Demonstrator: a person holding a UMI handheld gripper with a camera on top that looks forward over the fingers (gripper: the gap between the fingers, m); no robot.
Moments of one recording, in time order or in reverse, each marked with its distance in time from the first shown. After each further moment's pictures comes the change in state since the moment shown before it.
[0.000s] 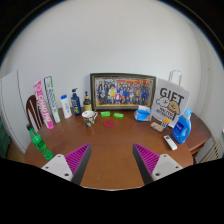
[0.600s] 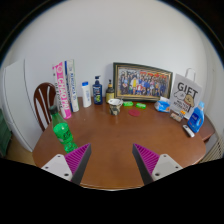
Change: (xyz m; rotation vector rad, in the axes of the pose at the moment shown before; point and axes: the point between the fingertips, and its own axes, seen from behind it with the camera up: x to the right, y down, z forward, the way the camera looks) arm -0.181 0.067 0.008 -0.049 -0.022 -0.027
